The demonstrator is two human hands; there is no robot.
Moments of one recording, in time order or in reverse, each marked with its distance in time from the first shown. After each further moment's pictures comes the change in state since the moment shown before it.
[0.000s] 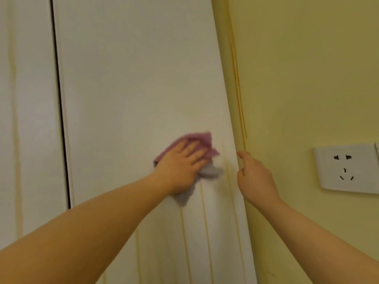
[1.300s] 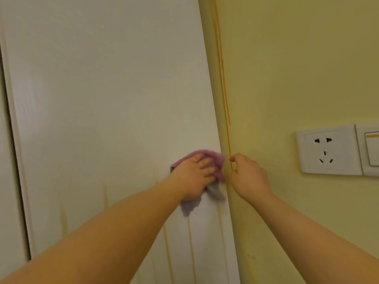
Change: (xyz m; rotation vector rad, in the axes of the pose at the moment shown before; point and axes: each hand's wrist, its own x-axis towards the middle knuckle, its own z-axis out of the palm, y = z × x) left_hand 0.044 0.075 0.034 -0.019 -0.055 0.263; right_hand -0.004 0.039 0.014 -0.193 -0.091 0.106
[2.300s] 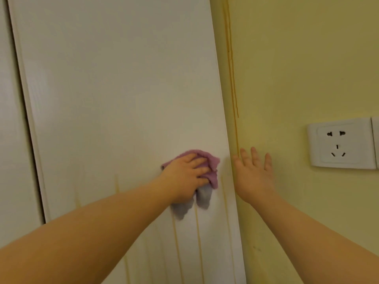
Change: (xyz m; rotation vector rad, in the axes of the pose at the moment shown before) left_hand -0.043 -0.006 0.006 -0.016 -0.046 0.001; right_hand -0.008 -0.001 0.020 -0.436 -0.154 -0.068
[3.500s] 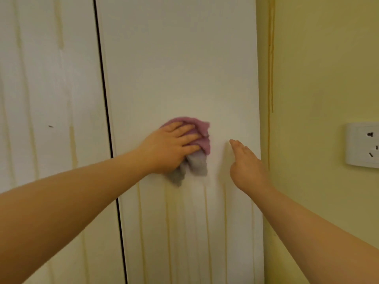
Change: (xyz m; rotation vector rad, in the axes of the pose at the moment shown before) left_hand -0.117 -0.073 0.006 0.166 0.208 -0.058; right_hand -0.027 -0.069 -0.028 0.507 0.057 -0.149
